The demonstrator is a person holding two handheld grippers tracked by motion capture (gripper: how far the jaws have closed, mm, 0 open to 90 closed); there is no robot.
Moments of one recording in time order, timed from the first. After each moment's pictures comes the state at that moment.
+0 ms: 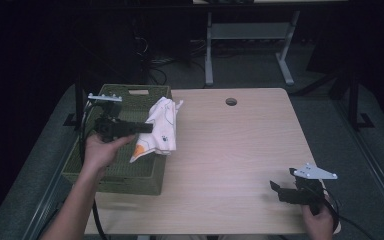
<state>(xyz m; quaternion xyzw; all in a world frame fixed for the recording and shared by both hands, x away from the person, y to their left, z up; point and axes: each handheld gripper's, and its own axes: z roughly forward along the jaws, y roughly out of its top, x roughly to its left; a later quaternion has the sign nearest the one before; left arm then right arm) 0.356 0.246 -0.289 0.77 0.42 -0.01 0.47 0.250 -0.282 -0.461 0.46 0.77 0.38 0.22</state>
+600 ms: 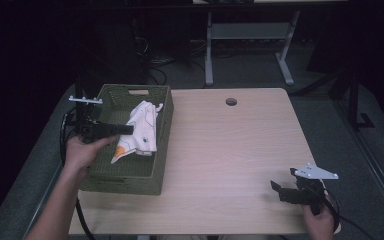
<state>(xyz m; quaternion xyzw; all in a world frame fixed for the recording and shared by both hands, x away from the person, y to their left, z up) 0.364 0.295 -0.303 0.77 0.46 0.00 0.45 0.250 -0.284 -0.461 0.47 0.77 0.38 0.22</state>
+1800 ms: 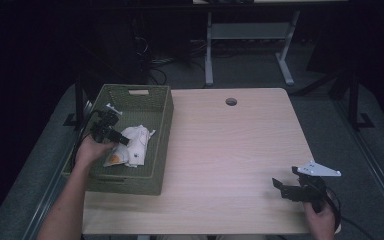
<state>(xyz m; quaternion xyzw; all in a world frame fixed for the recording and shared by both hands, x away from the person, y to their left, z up) 0.427 0.294 -0.383 0.85 0.50 0.09 0.17 0.256 -0.291 -0.461 0.48 0.76 0.39 0.22</state>
